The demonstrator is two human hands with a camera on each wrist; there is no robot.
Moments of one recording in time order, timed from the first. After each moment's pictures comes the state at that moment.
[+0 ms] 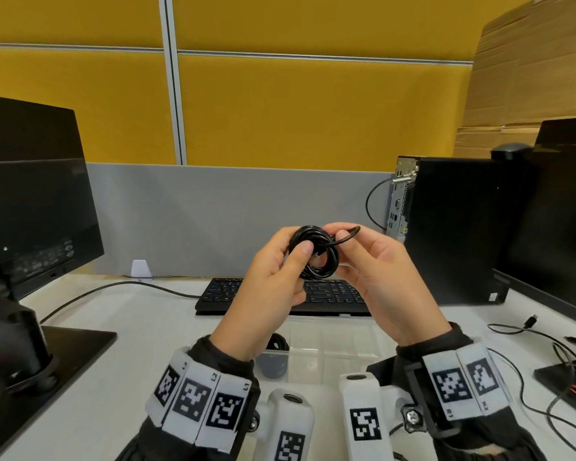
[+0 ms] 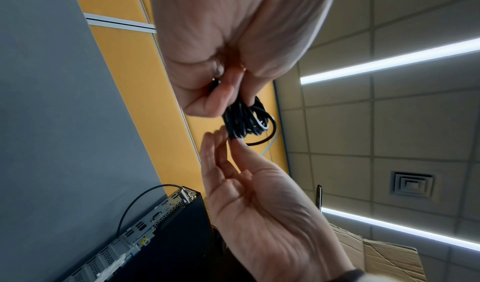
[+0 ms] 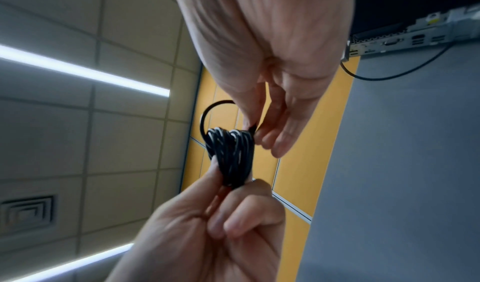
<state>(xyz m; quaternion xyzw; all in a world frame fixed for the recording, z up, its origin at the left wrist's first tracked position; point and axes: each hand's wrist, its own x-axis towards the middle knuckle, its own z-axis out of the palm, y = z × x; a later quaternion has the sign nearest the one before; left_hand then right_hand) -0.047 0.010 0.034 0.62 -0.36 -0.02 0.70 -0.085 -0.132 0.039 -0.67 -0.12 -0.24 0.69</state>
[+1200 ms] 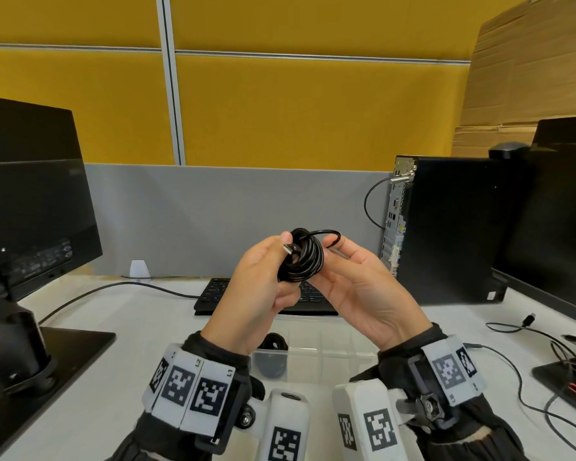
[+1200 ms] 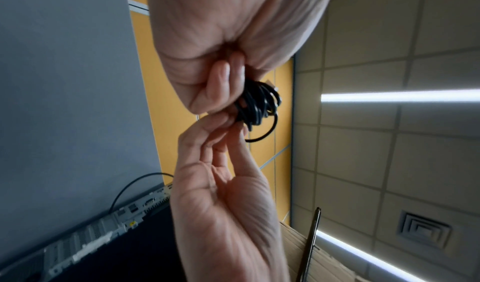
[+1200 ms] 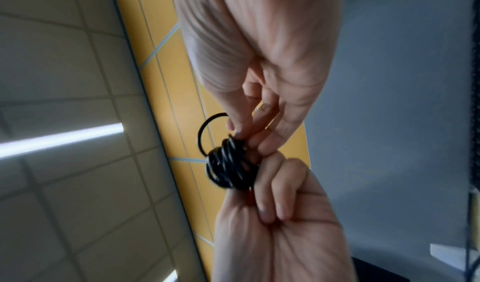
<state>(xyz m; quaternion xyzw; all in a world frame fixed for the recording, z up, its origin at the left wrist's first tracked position) -0.037 0.012 0.034 0.54 -0.30 -0.11 0.78 -0.075 -0.121 0.031 -0.48 -0.14 -0.11 0.86</state>
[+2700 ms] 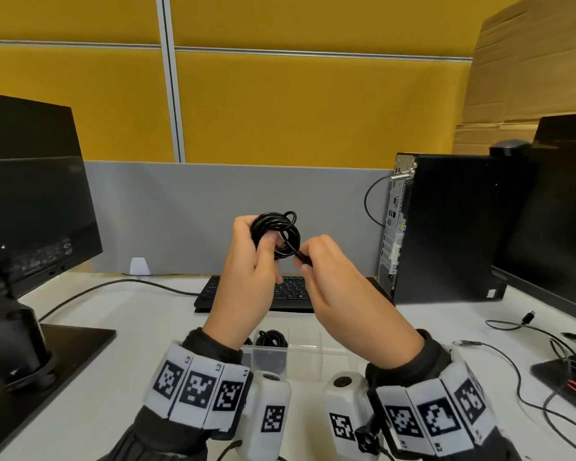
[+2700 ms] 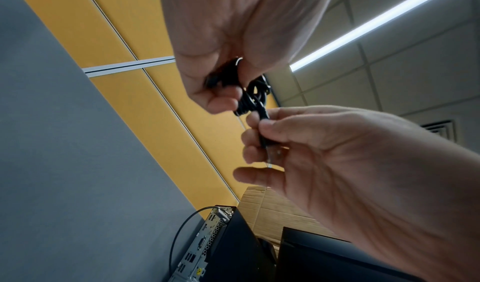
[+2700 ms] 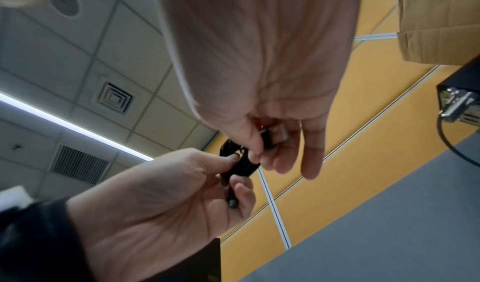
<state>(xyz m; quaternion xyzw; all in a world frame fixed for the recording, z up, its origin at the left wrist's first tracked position) -0.026 0.014 0.028 0.66 -0.33 0.18 0.65 -0.092 -0.101 0.033 -0.92 -0.14 -0.29 0.22</state>
